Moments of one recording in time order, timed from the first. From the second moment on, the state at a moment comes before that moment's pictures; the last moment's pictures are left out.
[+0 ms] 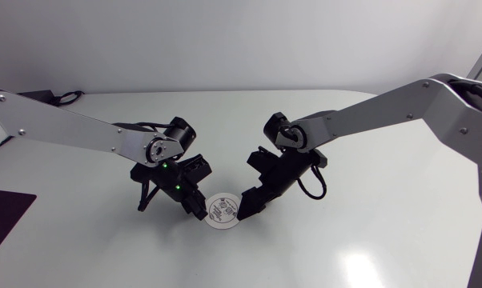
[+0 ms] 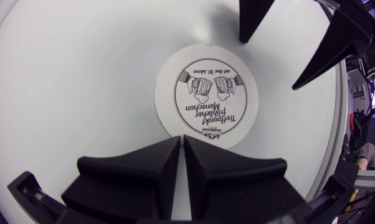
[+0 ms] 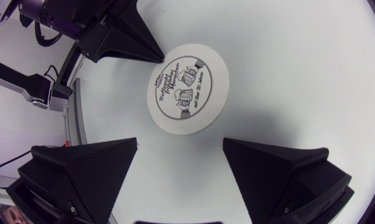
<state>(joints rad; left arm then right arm) -0.44 1.91 1.08 -0.52 0.27 0.46 0.48 2.04 1.31 -0.65 -0.66 -0.33</state>
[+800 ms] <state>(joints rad) -0.53 1.96 1.15 -0.52 0.29 0.45 0.35 2.06 1.37 -0.79 -0.75 -0.33</state>
